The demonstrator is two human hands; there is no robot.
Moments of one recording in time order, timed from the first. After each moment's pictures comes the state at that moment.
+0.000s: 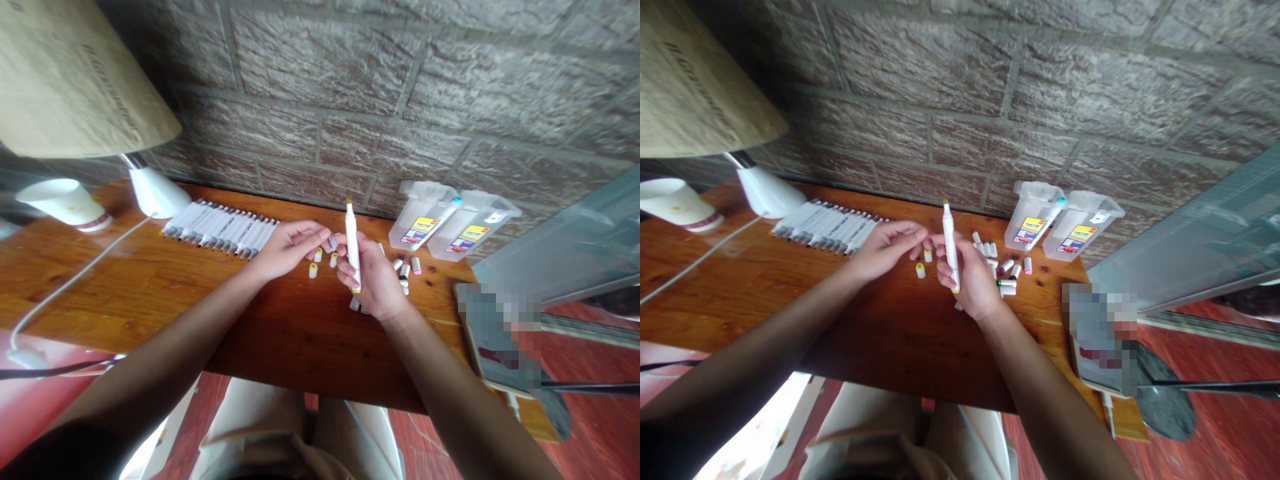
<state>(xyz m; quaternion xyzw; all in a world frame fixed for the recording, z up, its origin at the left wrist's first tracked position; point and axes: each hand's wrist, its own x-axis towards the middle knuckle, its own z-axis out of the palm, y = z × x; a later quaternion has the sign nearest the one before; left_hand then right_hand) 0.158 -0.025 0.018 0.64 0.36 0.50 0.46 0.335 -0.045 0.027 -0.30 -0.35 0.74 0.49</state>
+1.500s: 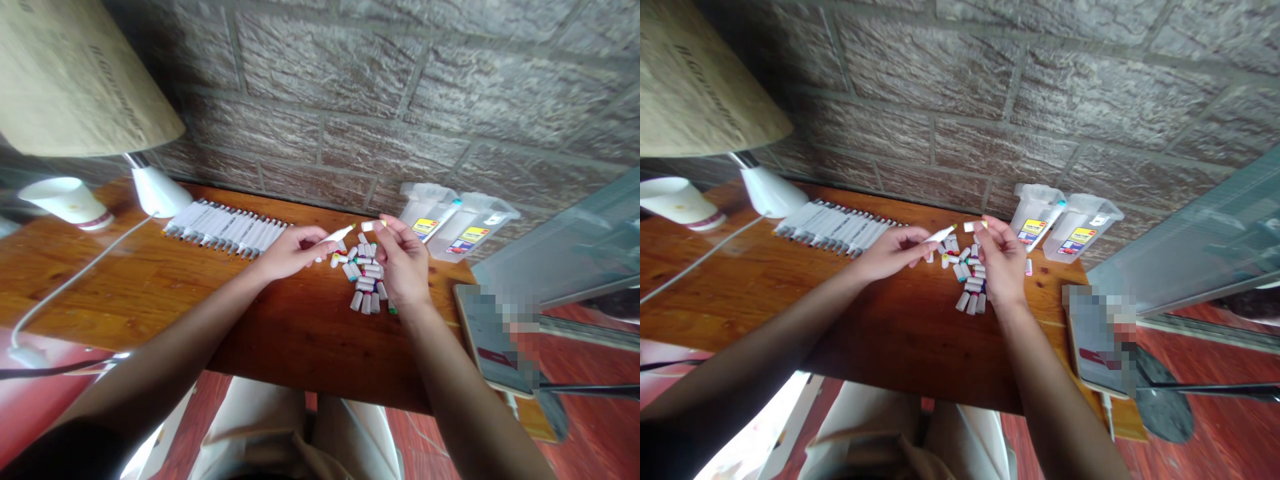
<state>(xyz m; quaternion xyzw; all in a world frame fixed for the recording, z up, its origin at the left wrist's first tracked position) 0.155 -0.022 0.013 0.71 0.38 0.41 0.43 0.364 -0.026 0.025 -0.40 -0.44 0.46 0.66</state>
